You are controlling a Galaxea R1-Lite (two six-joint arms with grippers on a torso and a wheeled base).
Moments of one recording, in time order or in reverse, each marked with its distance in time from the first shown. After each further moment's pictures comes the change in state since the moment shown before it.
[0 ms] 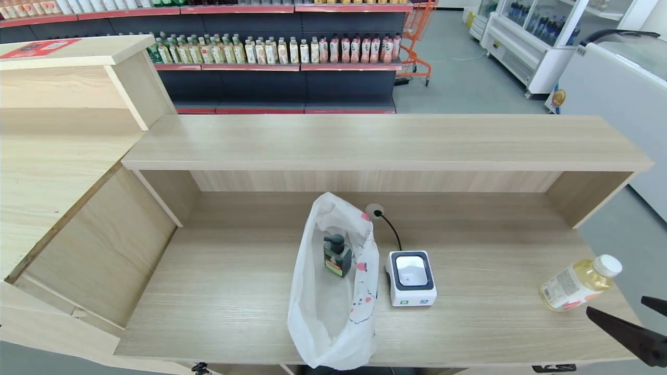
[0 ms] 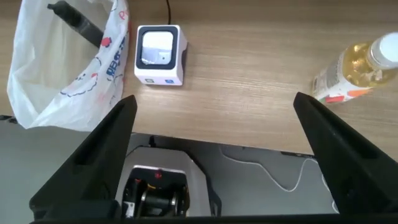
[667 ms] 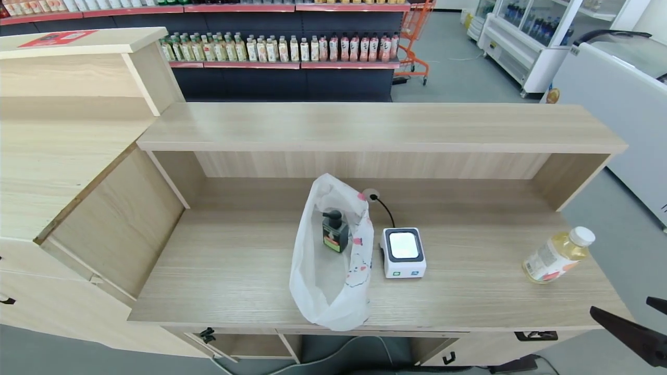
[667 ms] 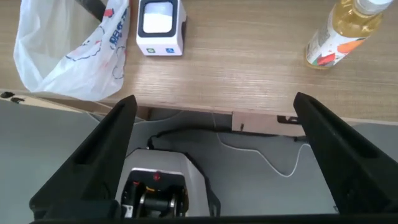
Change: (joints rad) left arm -0.002 0.000 0.000 0.000 0.000 0.004; right arm -0.032 -0.008 0.005 0.001 0.000 0.000
